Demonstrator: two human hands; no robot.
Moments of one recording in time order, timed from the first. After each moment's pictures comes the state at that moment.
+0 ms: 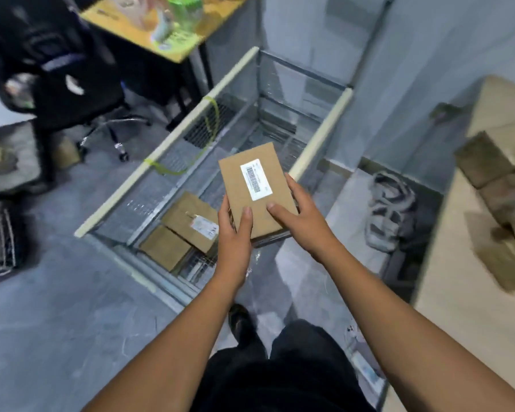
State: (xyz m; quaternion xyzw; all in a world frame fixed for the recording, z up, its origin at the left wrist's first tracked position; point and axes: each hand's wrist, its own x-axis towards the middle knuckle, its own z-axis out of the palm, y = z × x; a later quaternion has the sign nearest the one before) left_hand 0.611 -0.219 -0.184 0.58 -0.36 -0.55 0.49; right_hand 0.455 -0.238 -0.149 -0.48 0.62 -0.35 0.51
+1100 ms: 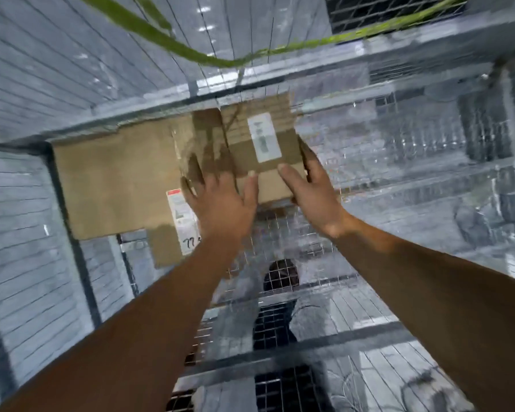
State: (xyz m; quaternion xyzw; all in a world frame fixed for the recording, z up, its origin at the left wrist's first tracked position) left_hand 0.716 -0.547 -0.705 0.93 -0.29 -0.18 0.11; right_hand 0.601 -0.666 -0.721 -0.55 0.49 -0.06 0.67
